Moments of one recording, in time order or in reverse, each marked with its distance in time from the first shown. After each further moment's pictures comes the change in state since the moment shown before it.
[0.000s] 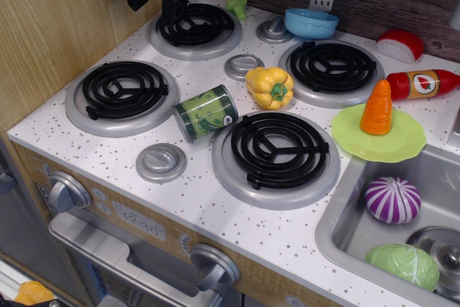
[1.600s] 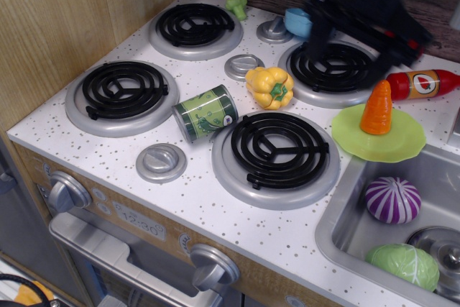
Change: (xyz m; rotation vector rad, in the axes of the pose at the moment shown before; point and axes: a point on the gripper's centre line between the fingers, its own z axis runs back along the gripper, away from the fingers) arm -0.028 -0.253 0.088 0.021 -0.024 -0.027
